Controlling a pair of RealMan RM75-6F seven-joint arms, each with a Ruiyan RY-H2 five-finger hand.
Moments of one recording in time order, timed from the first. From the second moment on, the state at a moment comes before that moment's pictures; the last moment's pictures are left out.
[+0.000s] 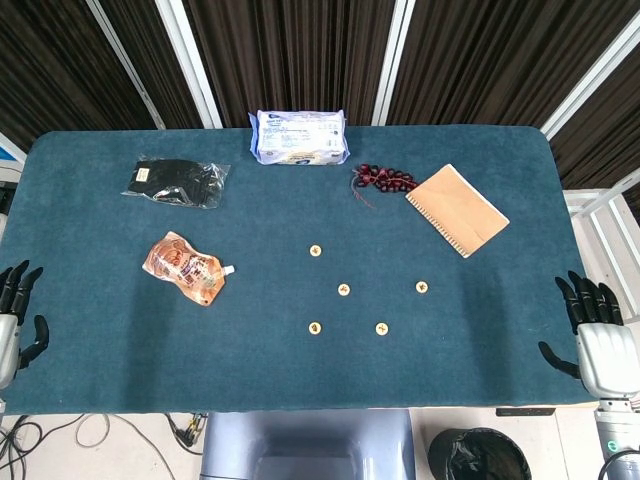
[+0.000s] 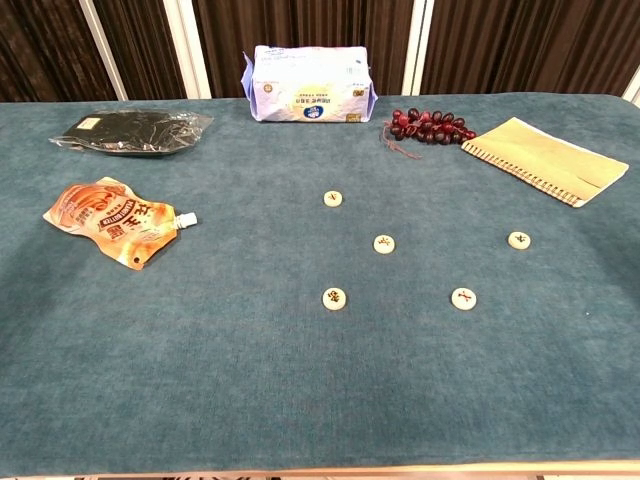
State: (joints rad) left arm -0.07 -1.16 -0.08 -1.60 1.48 1.55 0.07; right arm 0.08 -1.14 0.10 -1.60 -1.49 1.52 -0.04
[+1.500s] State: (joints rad) left arm -0.06 -1.17 -0.09 -1.62 1.44 1.55 0.07; right arm 0.76 -1.26 0.26 -1.55 -0.86 0.76 -0.27
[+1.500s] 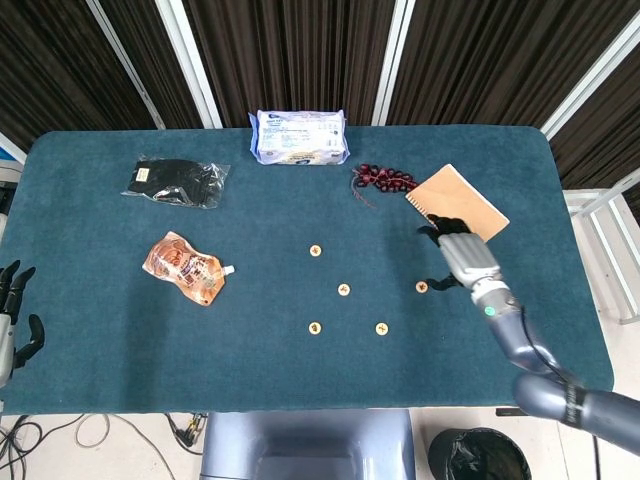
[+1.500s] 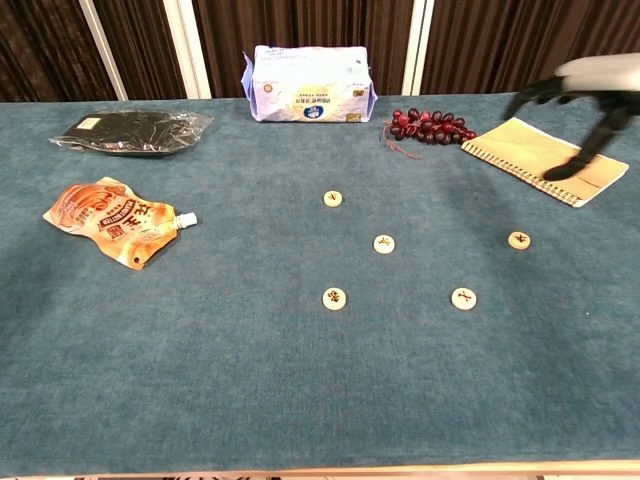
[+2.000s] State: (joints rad) left arm -0.06 -1.17 -0.10 -1.63 1.41 1.53 0.06; right arm 1.02 -1.58 0.31 -1.28 -0.59 0.74 -0.39
